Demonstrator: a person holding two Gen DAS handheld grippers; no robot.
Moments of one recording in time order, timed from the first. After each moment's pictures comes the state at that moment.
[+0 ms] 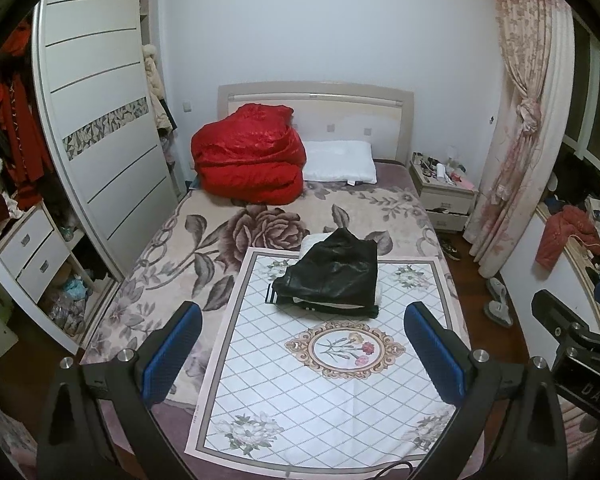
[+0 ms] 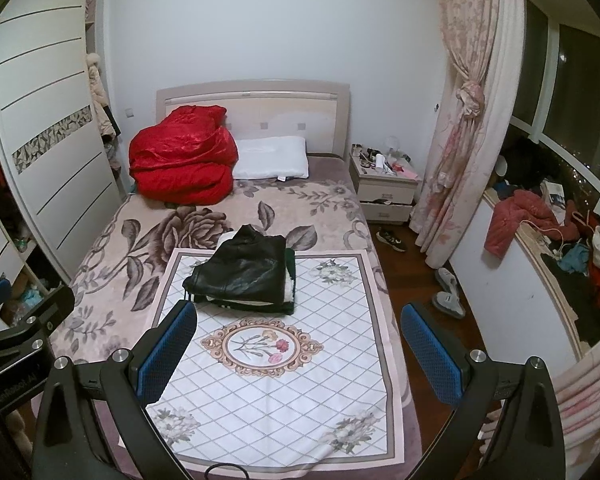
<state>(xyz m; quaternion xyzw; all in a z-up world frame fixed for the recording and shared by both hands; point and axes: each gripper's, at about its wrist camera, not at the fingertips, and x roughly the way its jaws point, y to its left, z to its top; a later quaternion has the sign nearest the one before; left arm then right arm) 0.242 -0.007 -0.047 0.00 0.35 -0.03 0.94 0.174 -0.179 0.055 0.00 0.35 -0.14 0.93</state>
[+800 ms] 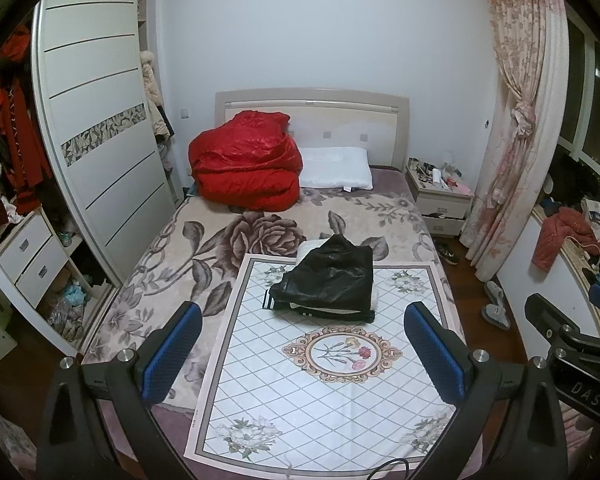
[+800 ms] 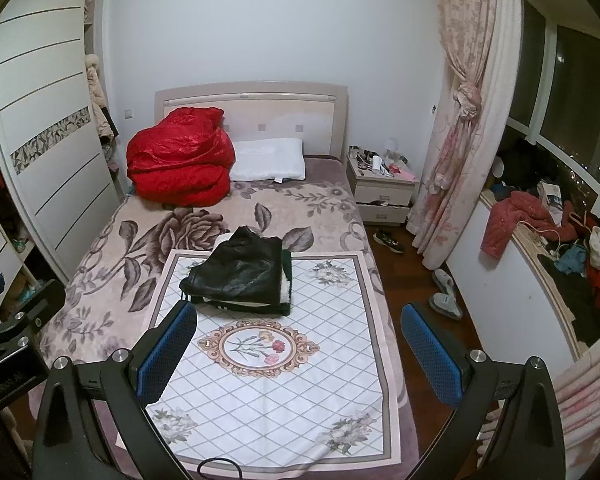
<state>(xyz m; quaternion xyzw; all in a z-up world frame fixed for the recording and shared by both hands) 0.242 -0.008 -0.037 0.01 0.34 -0.04 0.94 0.175 -0.179 0.054 -0.01 0.35 -0.14 0.93</state>
